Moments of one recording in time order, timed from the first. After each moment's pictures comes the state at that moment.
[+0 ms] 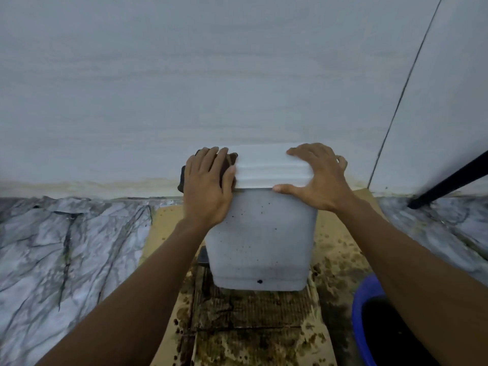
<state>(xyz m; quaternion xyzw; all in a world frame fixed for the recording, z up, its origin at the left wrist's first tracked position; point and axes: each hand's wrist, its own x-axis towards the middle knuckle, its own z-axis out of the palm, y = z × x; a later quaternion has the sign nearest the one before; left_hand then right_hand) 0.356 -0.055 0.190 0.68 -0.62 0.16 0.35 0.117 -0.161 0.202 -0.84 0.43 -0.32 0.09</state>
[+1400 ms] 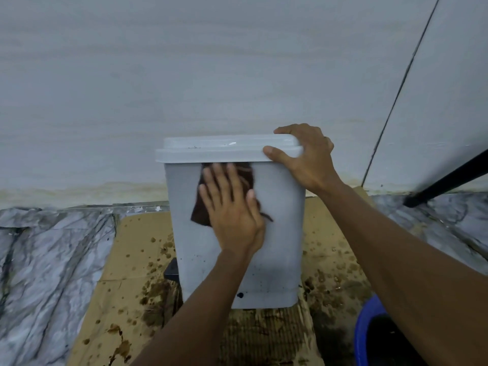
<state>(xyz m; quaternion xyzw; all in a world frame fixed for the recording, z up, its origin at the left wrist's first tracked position) 0.266 -0.147 0.081 0.72 -0.52 0.19 0.41 0.141 -0.243 0.184 -0.76 0.44 -0.45 0.19</state>
